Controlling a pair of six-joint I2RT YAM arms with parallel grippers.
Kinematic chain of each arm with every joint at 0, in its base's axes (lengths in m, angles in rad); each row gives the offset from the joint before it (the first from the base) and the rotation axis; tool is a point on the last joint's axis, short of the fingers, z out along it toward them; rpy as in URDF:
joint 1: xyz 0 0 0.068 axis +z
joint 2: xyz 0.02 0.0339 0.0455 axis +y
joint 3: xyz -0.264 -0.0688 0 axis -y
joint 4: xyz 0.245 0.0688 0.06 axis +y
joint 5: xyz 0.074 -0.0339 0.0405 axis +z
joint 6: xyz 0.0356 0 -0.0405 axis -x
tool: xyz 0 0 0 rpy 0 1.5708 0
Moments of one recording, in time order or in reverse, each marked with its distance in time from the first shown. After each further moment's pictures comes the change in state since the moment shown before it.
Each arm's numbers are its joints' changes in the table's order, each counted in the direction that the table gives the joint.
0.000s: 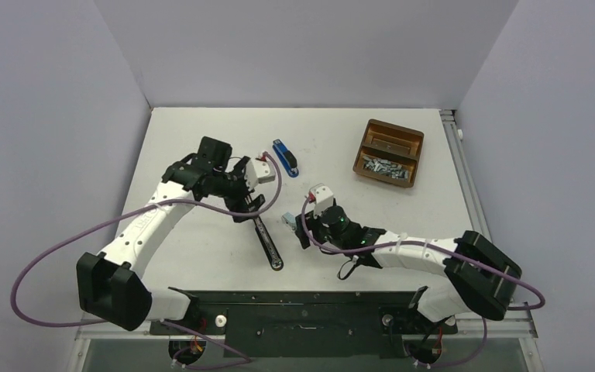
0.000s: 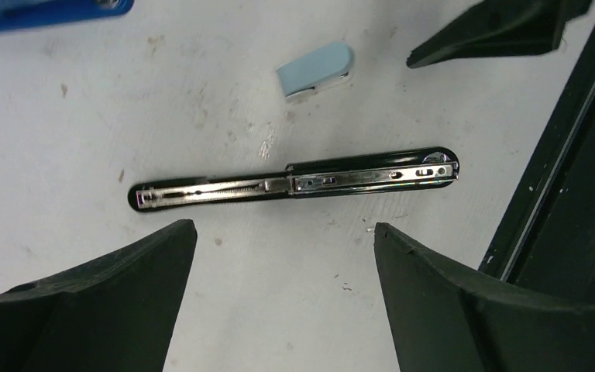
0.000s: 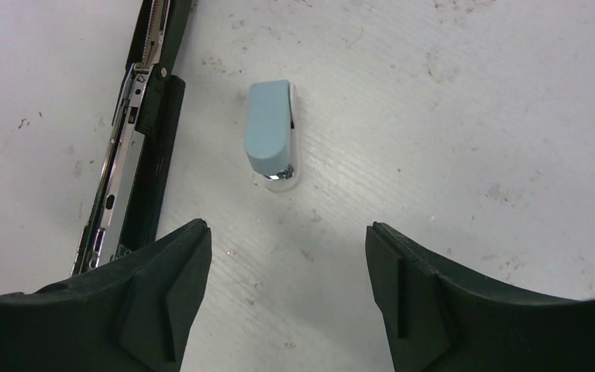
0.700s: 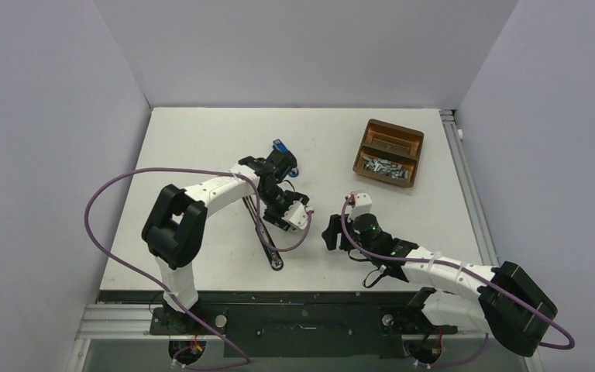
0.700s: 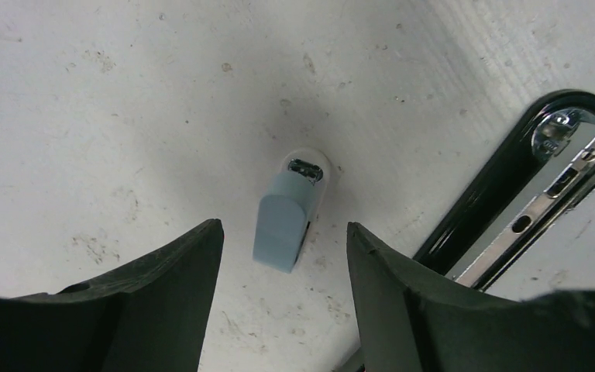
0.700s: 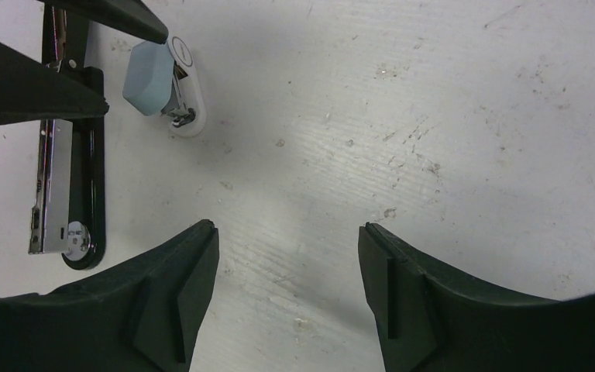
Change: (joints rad) left arm -0.283 0.505 0.164 0.032 -0.062 -0.937; right arm -0.152 -0.320 -0.257 0.063 0.016 -0.225
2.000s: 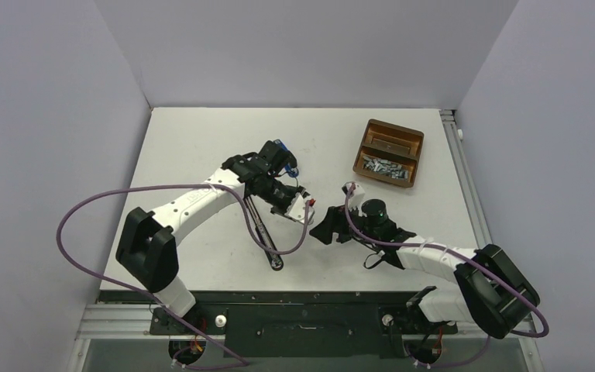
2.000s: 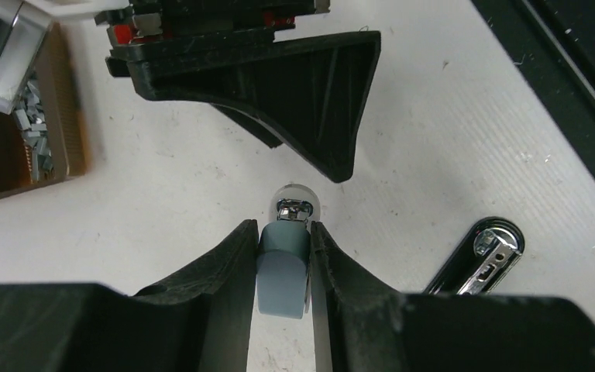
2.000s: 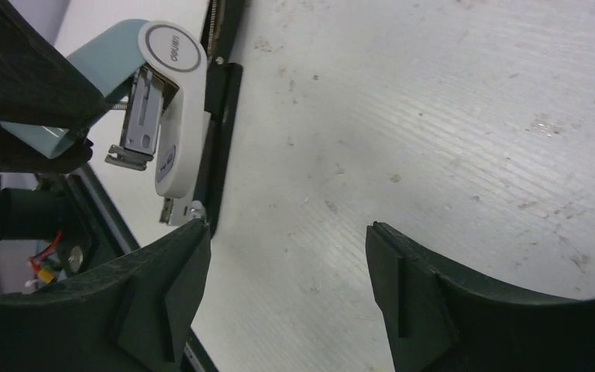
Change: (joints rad) left arm -0.054 -0.186 0.027 -0.026 -0.201 0.153; right arm -0.177 0.157 0.011 -0.243 0.498 -0.026
